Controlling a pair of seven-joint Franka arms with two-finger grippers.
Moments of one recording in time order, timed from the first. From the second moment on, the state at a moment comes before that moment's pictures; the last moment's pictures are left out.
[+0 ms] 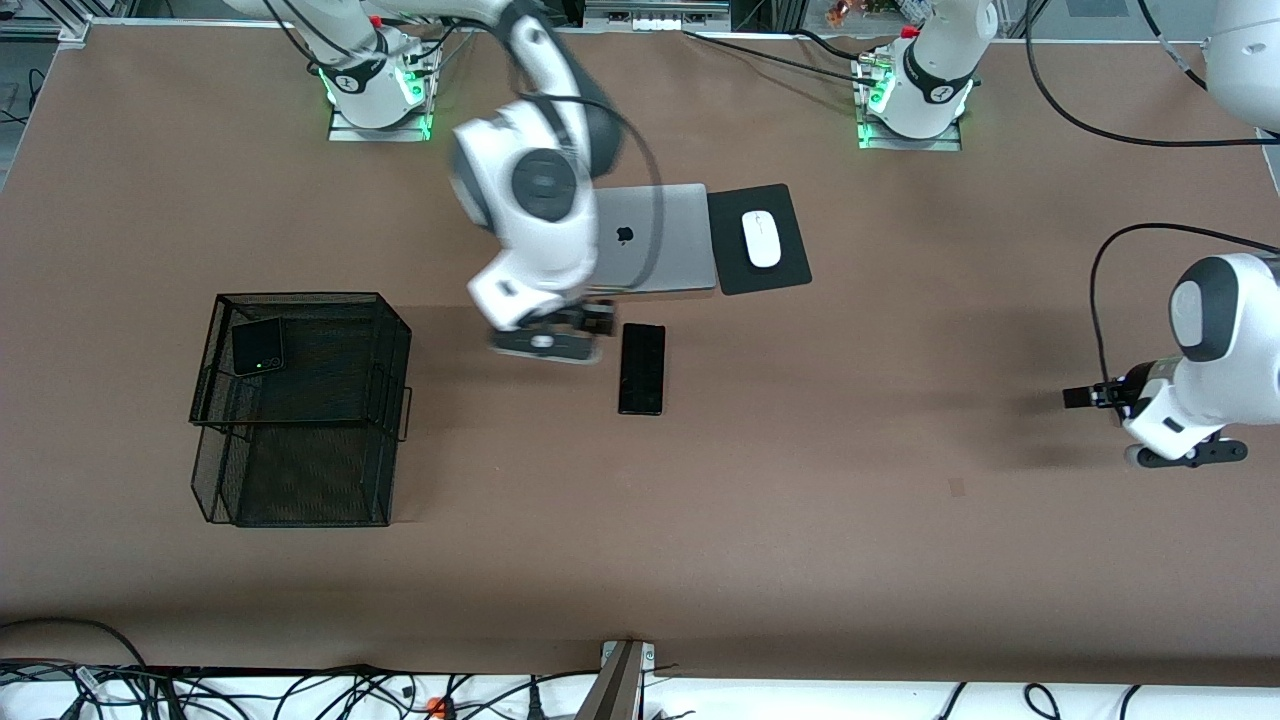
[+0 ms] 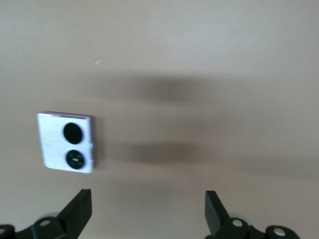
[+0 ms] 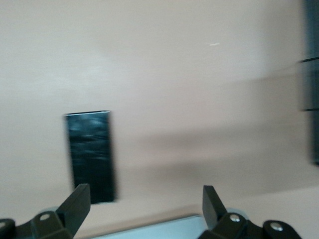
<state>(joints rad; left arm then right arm) 0.41 0.56 -0.18 -1.66 0.29 2.01 0.04 1.01 0.67 -0.38 -1.38 0.14 2.02 0.78</state>
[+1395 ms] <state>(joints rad) 0.65 0.74 -0.19 -1.66 0.21 2.30 0.34 1.01 0.93 -0.26 -1.37 0.14 2.34 0.90</state>
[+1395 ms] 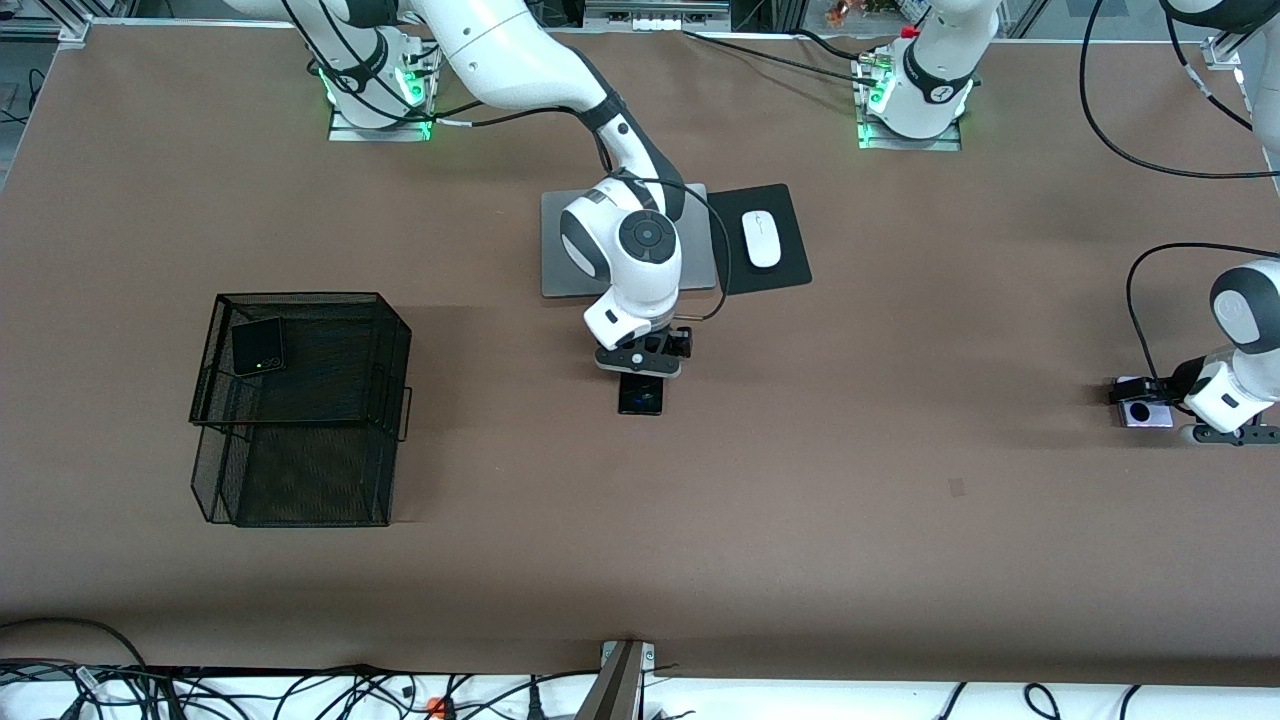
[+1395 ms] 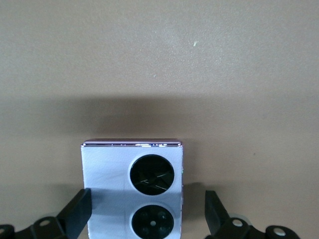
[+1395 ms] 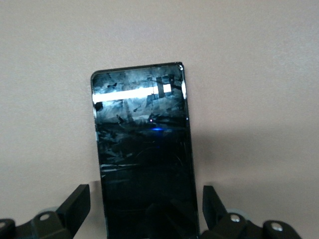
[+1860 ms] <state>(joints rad) 0.65 0.74 -0.20 -1.64 0.25 2.30 0.34 1.01 0.95 -0.26 -1.37 0.14 2.37 0.90</state>
